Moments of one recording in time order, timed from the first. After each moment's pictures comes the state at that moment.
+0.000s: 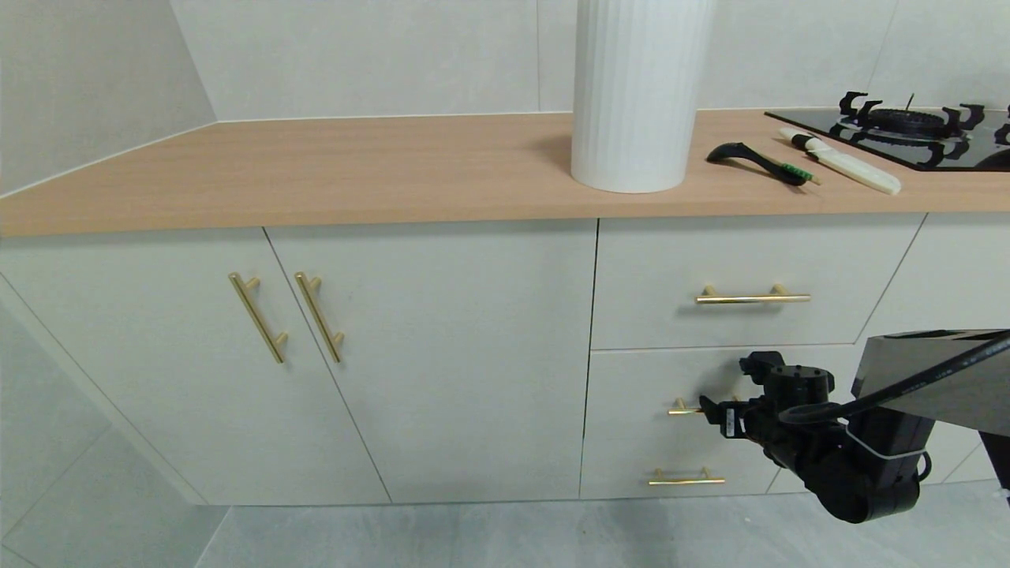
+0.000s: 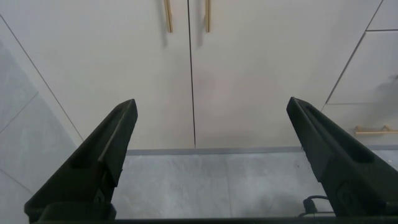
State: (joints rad) left arm 0.00 0.00 0.00 0.00 0.00 0.00; right arm 0.17 2.44 -0.73 -1.24 -0.18 0.06
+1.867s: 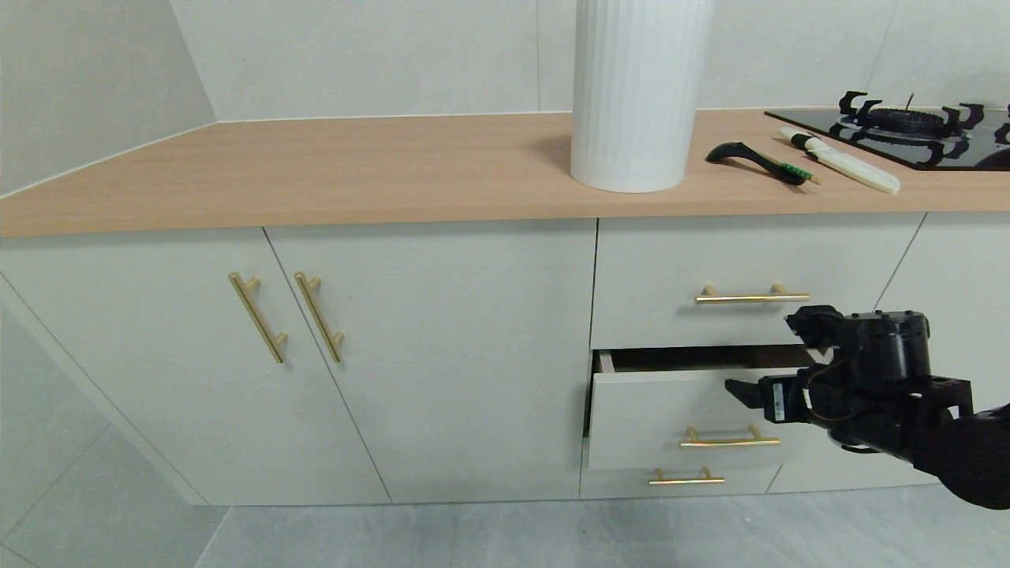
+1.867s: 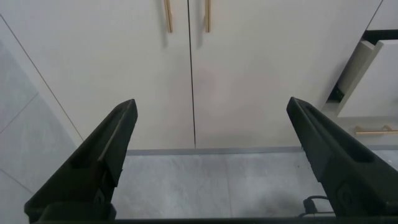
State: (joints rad) left arm 0.00 0.00 0.00 0.00 0.00 0.00; right arm 0.21 1.86 -0.60 -0.78 -0.09 0.06
